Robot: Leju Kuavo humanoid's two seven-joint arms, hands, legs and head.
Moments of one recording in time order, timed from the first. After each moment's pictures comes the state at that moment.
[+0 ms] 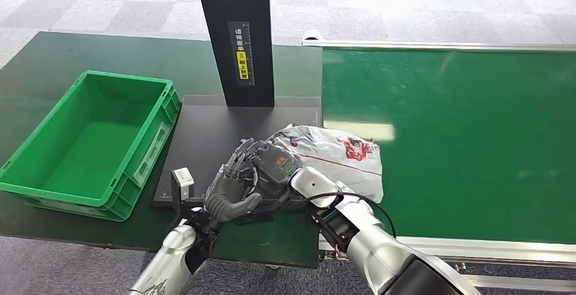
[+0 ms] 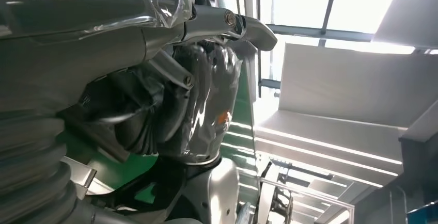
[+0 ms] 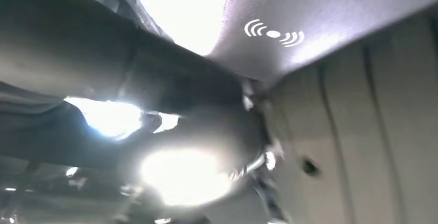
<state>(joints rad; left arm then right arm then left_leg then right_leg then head) -0.35 -0.14 -0.30 -0.92 0.24 -0.32 -0.58 -0.79 0.23 0.87 -0.30 1.30 -0.43 -0.26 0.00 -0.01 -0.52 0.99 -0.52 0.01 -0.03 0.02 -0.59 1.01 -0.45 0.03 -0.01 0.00</state>
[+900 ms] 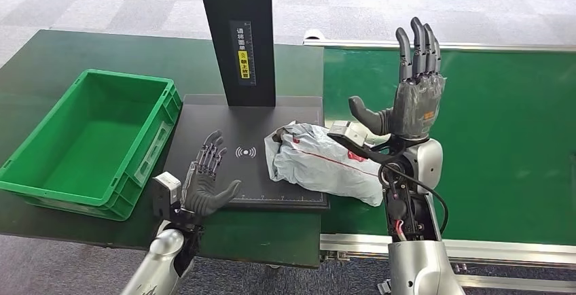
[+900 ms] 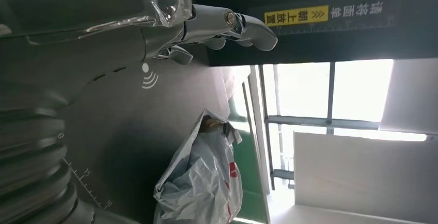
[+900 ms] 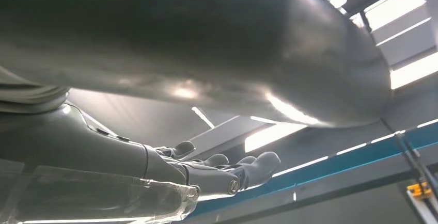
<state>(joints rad) -0.28 -0.12 -0.20 -1.03 0.12 0.00 -0.63 -0.59 0.21 0.00 -1.06 1.13 -0.70 -0.69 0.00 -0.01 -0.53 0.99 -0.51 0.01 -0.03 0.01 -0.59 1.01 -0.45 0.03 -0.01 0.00</state>
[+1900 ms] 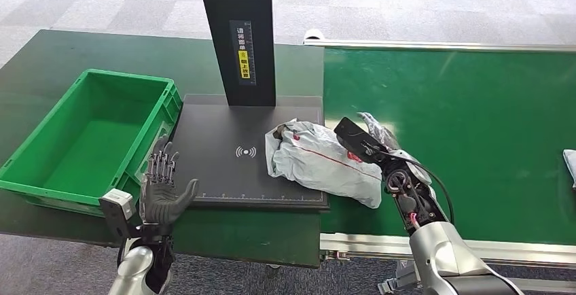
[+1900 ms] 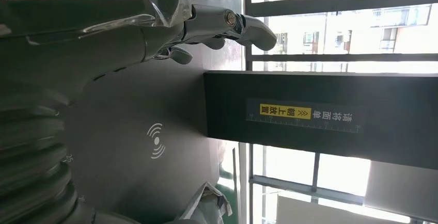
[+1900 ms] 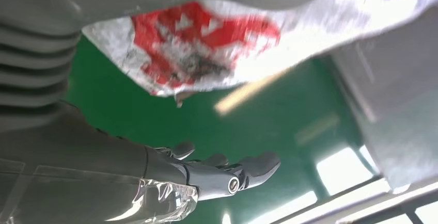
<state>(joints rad) -0.13 -0.10 -0.05 -1.25 0.15 0.08 -0.61 -0.72 0.02 0.16 -0.49 0.88 0.07 -0.12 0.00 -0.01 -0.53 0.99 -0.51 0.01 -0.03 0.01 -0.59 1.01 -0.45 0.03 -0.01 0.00</state>
